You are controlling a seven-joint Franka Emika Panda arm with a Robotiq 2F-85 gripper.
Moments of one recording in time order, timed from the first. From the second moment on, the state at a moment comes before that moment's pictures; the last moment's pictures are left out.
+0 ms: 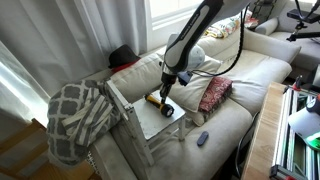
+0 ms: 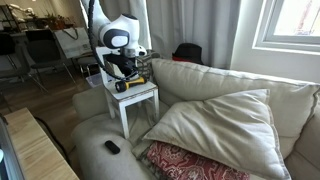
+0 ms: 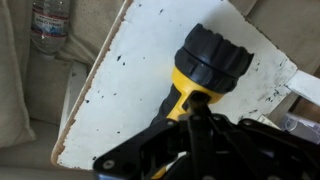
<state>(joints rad) -0.14 0.72 0.37 -2.04 0.31 2.81 -0.45</state>
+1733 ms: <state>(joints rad) -0.02 0.72 0.26 -1.98 0.20 2.73 -0.23</state>
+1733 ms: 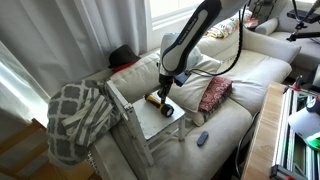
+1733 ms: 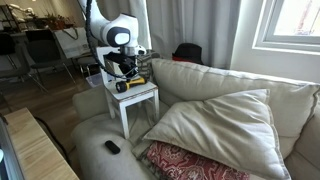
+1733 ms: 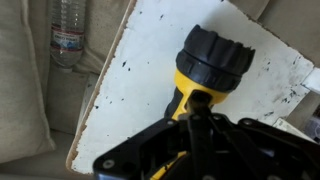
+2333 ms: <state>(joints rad) 0.01 0.73 0.22 -1.96 0.20 2.70 -0.14</state>
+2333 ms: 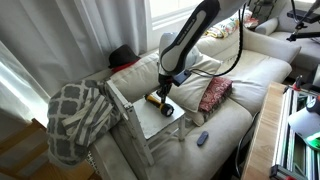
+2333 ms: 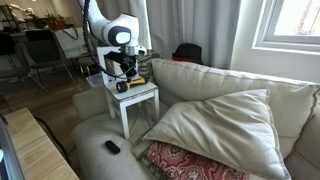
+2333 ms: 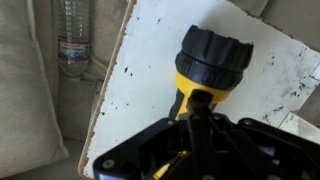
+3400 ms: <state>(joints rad) 0.02 0.72 0.22 -1.98 0.20 2.77 -0.14</state>
